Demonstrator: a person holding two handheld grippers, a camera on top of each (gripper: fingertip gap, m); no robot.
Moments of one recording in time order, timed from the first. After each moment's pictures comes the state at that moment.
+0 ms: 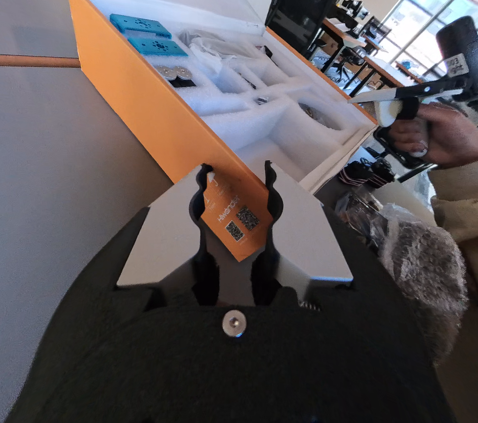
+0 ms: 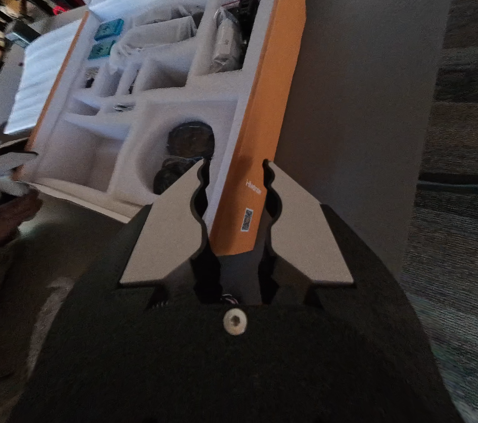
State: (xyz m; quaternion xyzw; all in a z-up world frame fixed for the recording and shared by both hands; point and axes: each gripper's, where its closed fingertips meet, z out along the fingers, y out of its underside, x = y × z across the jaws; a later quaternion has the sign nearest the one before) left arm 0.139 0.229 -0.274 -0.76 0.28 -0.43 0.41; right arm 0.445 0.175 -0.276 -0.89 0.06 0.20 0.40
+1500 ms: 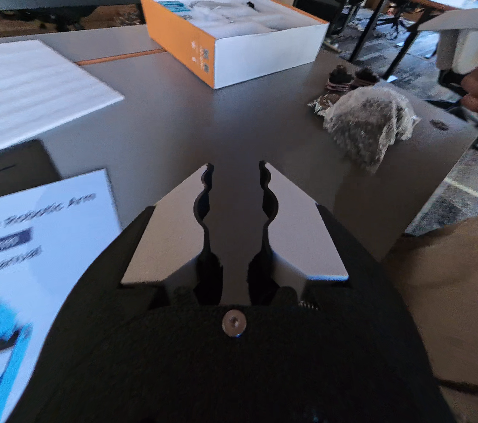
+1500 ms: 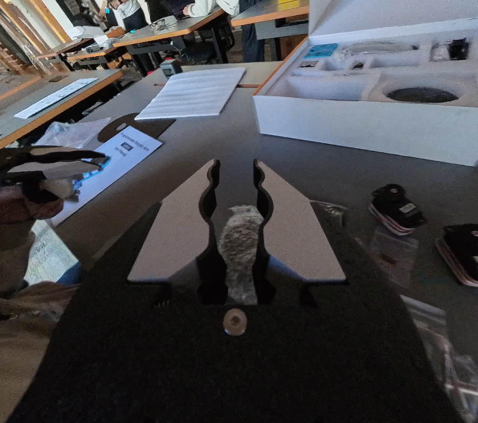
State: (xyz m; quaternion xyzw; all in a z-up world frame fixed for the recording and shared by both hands) left arm -0.039 0.070 -0.243 -0.75 0.34 -0.30 0.48; right arm 0.226 0.023 -0.187 -0.79 -0.05 0.19 0.58
